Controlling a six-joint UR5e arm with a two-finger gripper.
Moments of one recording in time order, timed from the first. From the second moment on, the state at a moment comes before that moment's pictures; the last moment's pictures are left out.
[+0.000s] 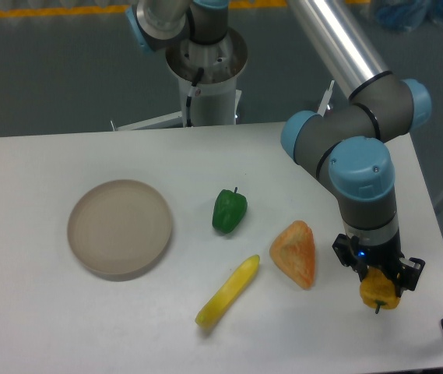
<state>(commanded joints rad) 2.26 -2.16 -1.18 -0.98 1.75 1.11</state>
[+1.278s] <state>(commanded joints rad) 2.23 -1.92 -1.44 -0.99 1.64 0.77</state>
